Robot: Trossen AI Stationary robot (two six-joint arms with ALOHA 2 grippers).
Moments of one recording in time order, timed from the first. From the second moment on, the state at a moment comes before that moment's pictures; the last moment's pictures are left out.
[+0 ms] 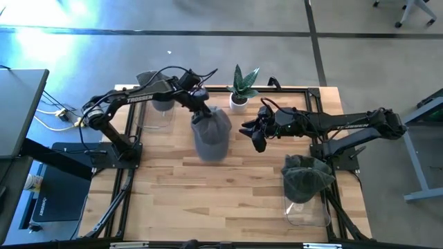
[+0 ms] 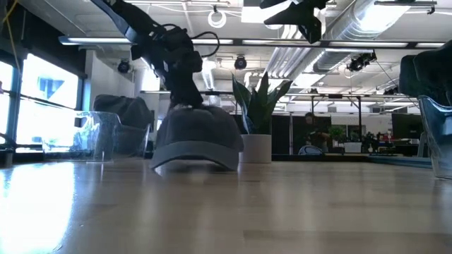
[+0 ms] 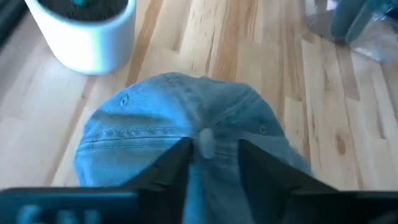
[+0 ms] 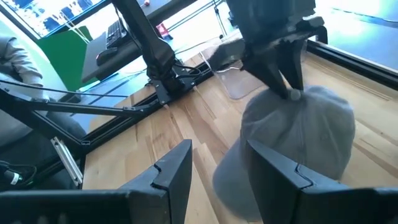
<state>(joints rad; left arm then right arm) 0.61 1.59 1.14 -0.43 0.53 0.18 0.00 1.19 0.99 -0.15 0.16 0.55</state>
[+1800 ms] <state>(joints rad) 0.37 1.72 1.87 -0.93 1.16 0.09 -0.09 1.12 1.22 -0.36 -0.06 0.21</state>
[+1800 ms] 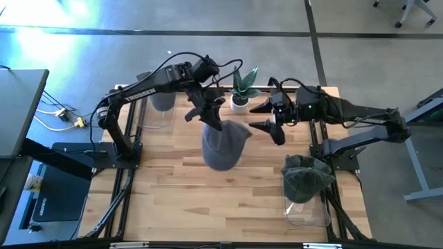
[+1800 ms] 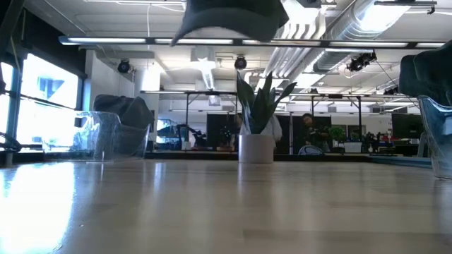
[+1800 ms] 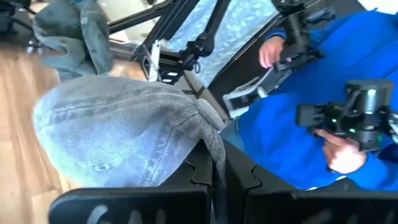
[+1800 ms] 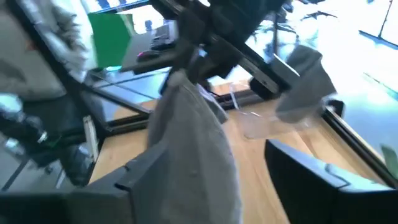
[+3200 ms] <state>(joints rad) 0.29 1.73 1.87 -0.86 1.33 0.07 -0.05 1.17 1.14 -0.13 -0.63 0.37</state>
